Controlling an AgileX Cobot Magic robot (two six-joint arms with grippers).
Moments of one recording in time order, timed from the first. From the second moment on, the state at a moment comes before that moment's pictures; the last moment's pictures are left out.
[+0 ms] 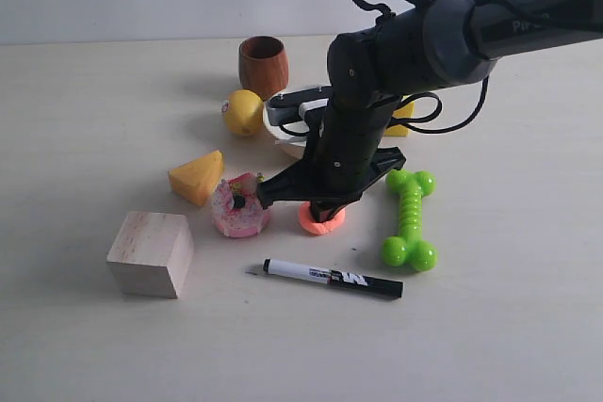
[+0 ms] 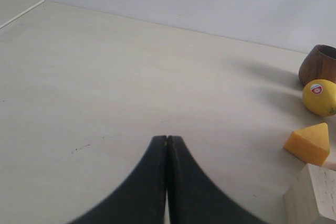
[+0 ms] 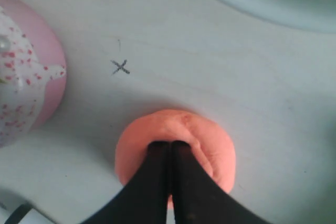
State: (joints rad) left arm 0.05 0.01 0.00 0.01 0.37 -0.17; right arm 0.63 2.11 -1.33 0.13 0.71 0.14
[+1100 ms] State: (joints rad) left arm 0.05 0.01 0.00 0.01 0.37 -0.17; right arm 0.63 2.12 -1.33 0.18 0.72 0.14
